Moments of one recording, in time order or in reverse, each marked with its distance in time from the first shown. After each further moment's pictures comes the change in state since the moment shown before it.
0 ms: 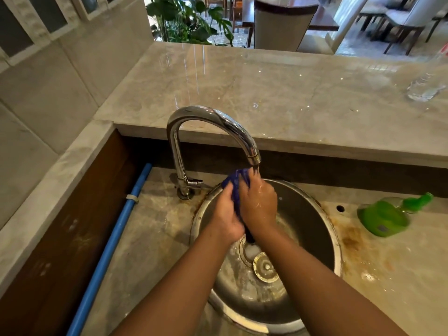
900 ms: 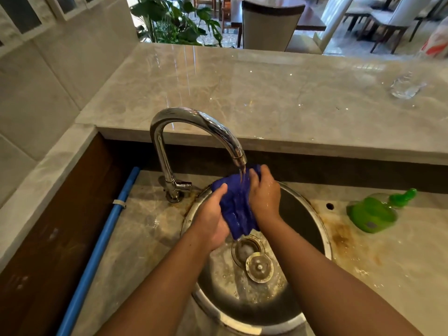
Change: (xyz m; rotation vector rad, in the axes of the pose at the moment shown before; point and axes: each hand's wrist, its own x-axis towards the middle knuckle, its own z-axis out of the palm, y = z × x) left_hand -0.011 0.007 0.003 0.094 -0.002 0.012; right_hand 0.024 0.032 -0.015 0.222 0.038 0.237
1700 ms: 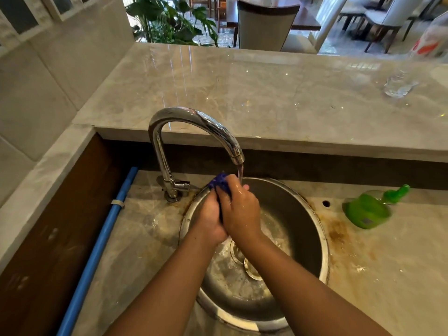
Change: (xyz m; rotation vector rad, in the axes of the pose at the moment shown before) left_hand 0.004 -0.003 -0.004 -0.113 0.016 -0.029; right_hand -0.054 -0.017 0.016 -0.109 -0.097 -0.346
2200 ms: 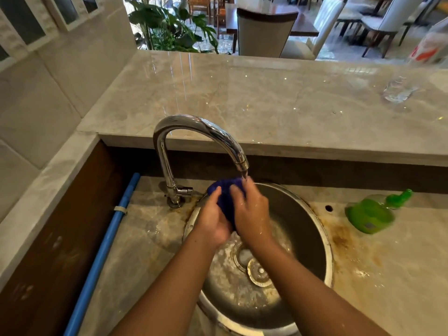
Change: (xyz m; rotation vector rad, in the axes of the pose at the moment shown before) left_hand 0.004 0.009 -0.004 0.056 0.024 0.001; right_hand 0.006 -0.004 -0.015 0.271 0.012 0.148
